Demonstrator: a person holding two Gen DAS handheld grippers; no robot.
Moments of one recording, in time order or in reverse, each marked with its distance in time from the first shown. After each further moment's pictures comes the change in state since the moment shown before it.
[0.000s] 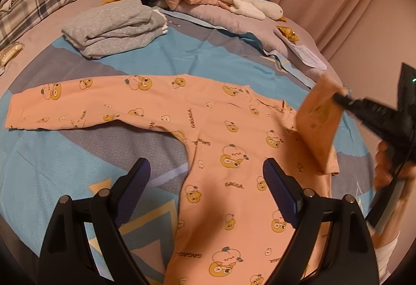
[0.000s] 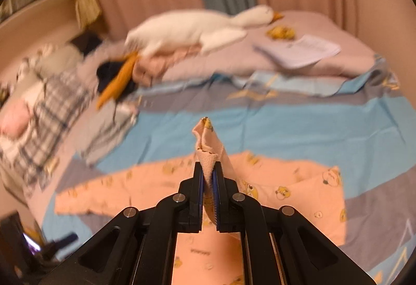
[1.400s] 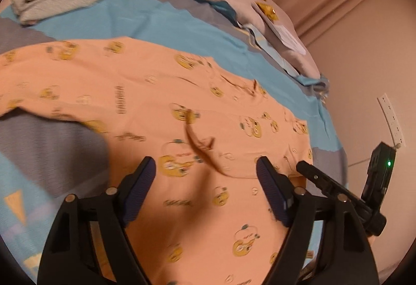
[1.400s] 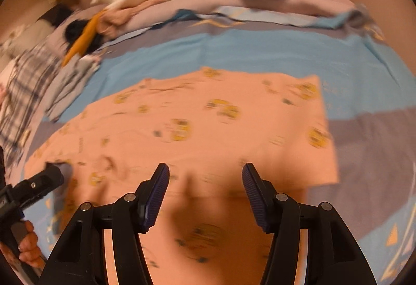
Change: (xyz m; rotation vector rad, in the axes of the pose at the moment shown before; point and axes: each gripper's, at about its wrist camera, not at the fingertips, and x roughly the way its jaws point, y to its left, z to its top) left arm 0.088 -0.040 0.010 -0.049 0.167 -0.234; right arm 0.008 -0.067 -0.068 0.111 0.151 -0.163
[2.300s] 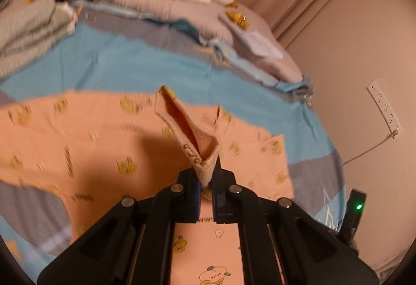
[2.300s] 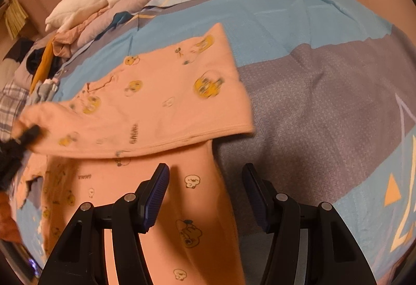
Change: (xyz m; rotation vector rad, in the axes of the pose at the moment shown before) left arm 0.003 -0.062 0.046 0.142 -0.100 -0.038; right arm 0.006 -0.067 -0.034 0.207 0.026 -0.054
